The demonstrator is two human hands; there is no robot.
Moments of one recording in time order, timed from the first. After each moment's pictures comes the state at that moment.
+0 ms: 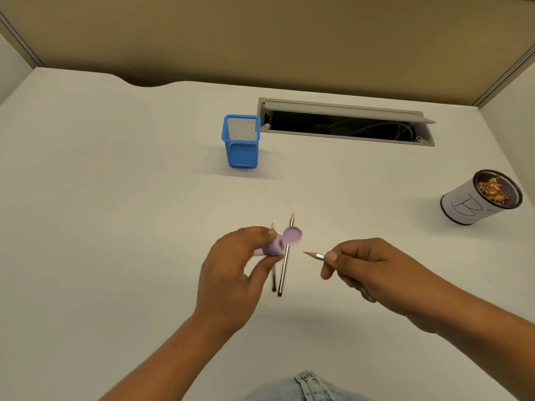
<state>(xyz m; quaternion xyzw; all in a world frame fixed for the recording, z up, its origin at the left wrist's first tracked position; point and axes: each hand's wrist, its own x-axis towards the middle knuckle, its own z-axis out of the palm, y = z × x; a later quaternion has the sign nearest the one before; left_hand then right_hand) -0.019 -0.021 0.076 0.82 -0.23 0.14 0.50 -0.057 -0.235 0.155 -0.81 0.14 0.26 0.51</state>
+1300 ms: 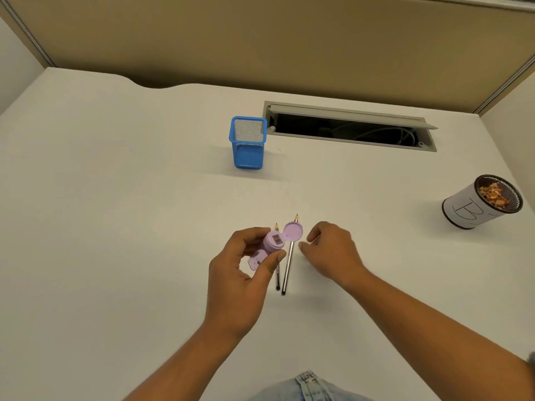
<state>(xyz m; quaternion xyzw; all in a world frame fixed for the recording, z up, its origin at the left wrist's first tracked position) -0.037 -0.026 0.095 0.77 -0.05 0.02 0.64 -0.001 -0.215 0.031 -0.92 0.22 0.10 0.31</state>
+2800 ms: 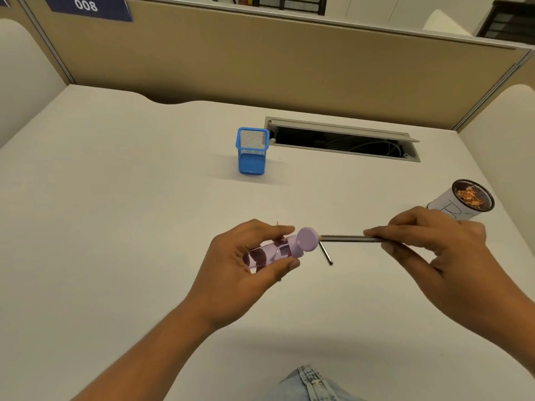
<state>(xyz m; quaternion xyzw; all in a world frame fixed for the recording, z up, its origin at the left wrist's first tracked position) -0.056 0.010 0.152 0.78 -0.23 -0.03 0.58 -0.122 -0.254 0.197 -0.98 -0.03 -0.09 0.19</state>
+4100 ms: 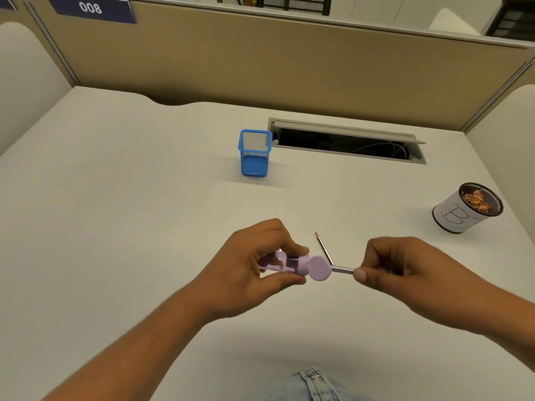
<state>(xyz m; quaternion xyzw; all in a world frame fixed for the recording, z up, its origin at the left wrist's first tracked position) -0.033 0.006 0.147 0.79 -0.36 -0.06 0.49 -0.102 -0.239 0.200 -0.91 0.05 0.17 0.37</state>
